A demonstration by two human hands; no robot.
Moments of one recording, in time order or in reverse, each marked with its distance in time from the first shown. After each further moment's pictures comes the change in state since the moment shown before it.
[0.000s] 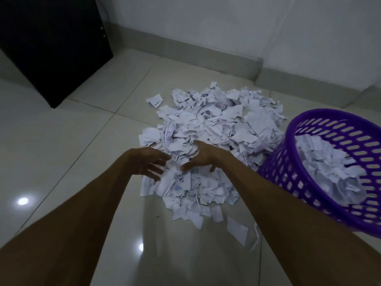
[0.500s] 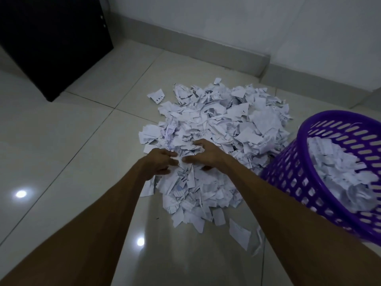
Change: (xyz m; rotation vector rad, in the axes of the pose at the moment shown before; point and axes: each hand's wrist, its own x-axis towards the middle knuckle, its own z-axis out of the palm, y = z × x) left_hand 0.024 -0.007 0.029 -0.066 0.159 0.164; right_hand 0.018 0.020 0.013 0.412 0.169 -0.111
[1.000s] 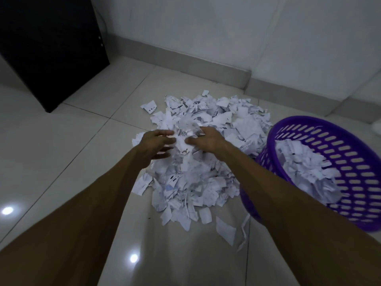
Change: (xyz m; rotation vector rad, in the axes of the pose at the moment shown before) left_hand -0.046 0.053 0.005 -0.242 0.035 0.262; right_hand -0.027 -0.036 -0.043 0.065 0.178 -0.137
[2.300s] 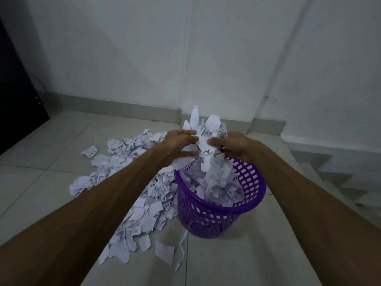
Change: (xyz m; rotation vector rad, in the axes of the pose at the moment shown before) left_hand -0.092 0.106 0.240 -0.035 -0.381 0.163; right_hand -0.147 0.015 -0.260 0.353 0.228 0.142
